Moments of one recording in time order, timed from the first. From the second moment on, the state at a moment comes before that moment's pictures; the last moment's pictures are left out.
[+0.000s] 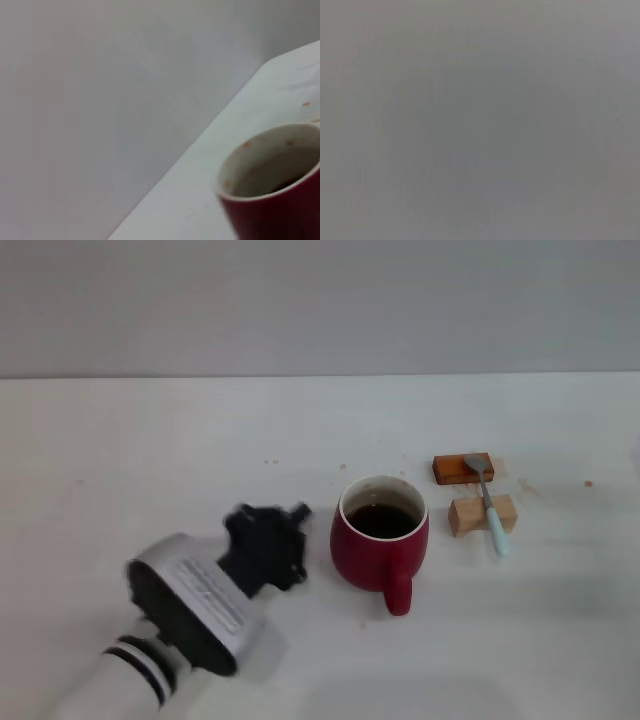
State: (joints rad) left arm -0.40 -2.08 -0.47 -0.56 2.23 0.80 0.63; right arm 0.44 2.08 1.08 0.17 -2.22 -1.18 0.08
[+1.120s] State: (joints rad) left arm -0.33 -2.06 -0.96 -0.27 2.23 1.30 -0.10; right arm -0.01 2.08 0.45 0.86 -1.98 -1.21 -0.54
